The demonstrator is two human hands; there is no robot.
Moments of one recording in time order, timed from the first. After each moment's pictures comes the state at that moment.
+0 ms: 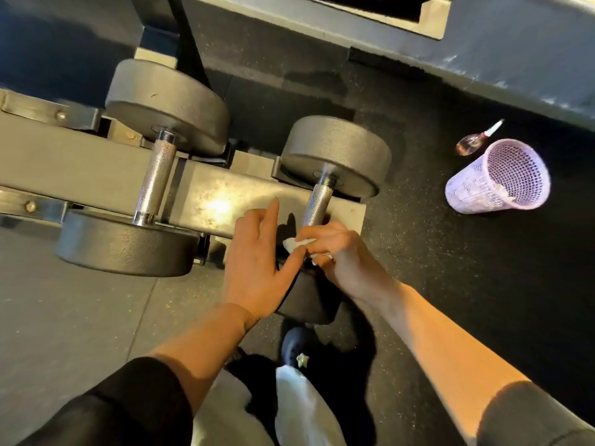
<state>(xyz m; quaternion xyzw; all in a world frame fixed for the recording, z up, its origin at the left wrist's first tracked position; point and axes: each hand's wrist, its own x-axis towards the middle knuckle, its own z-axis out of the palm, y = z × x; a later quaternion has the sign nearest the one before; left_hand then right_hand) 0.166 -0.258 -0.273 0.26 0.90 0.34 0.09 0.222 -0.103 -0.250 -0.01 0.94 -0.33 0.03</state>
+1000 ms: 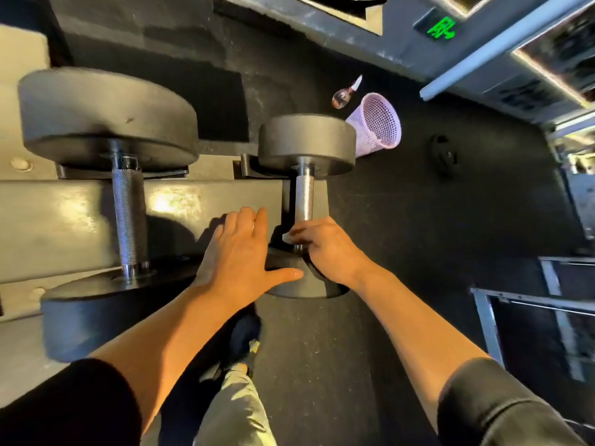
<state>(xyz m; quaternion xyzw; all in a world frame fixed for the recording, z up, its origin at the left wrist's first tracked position) 0.073 -0.303 -0.274 0.53 0.79 0.19 0.25 0.183 -0.176 -0.235 0.33 0.89 -0.24 0.19</state>
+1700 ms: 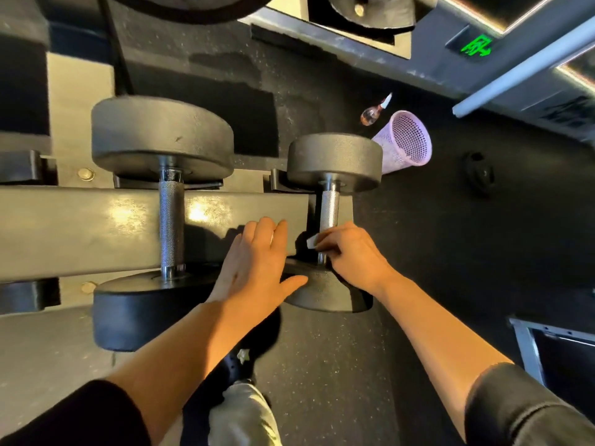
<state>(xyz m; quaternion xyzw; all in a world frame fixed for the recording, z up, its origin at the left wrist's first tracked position) 0.066 -0.322 -0.257 0.52 0.80 0.20 0.22 0.179 -0.172 -0.227 0.30 0.93 -0.19 0.15</state>
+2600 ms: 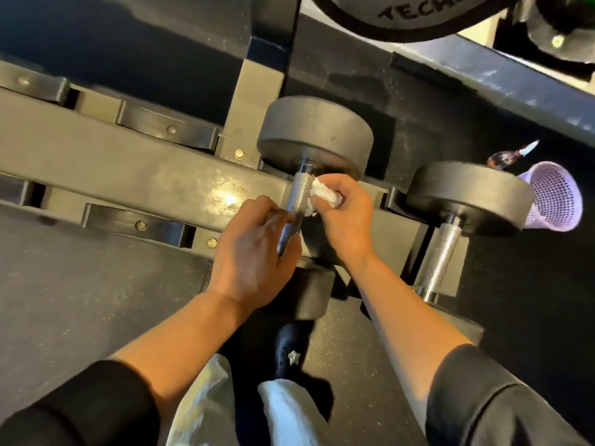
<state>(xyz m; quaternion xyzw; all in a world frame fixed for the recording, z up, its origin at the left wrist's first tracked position) 0.015 -0.421 -0.262 0.31 0.89 0.33 0.07 0.031 -0.267 -0.278 0.32 0.80 -0.50 -0.13</state>
